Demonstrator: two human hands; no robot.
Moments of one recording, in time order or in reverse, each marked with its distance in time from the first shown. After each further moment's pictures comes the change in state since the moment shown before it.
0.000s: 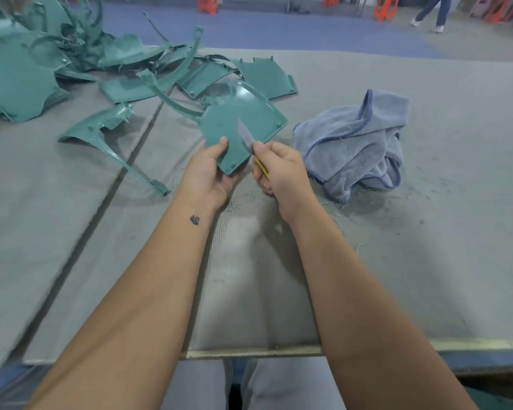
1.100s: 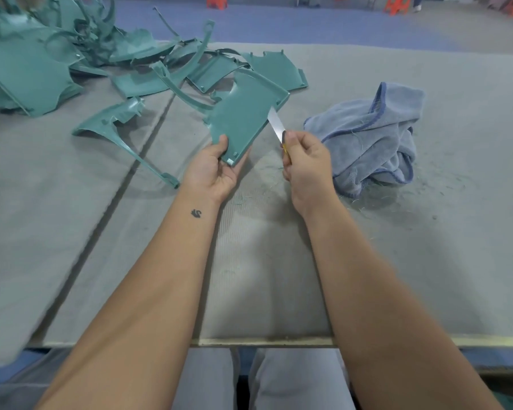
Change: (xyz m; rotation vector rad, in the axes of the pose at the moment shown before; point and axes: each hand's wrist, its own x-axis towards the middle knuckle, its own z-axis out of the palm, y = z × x) left_hand -0.004 0.009 -0.010 -0.269 -0.044 -0.076; right_hand 0.006 0.011 -0.013 0.100 0.189 -0.072
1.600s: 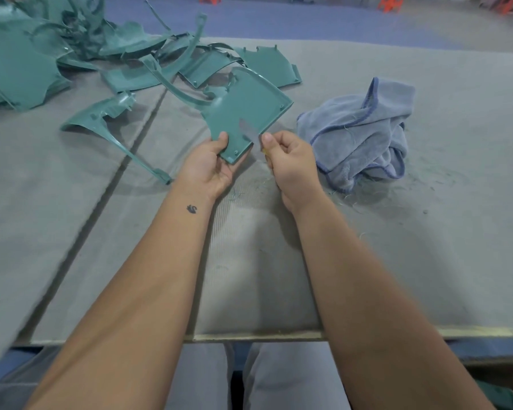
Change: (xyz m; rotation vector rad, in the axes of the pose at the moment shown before) left_hand 0.000 -0.005 0.003 0.136 0.009 0.005; right_hand -0.005 0.002 0.005 -0.158 -0.057 -0.068
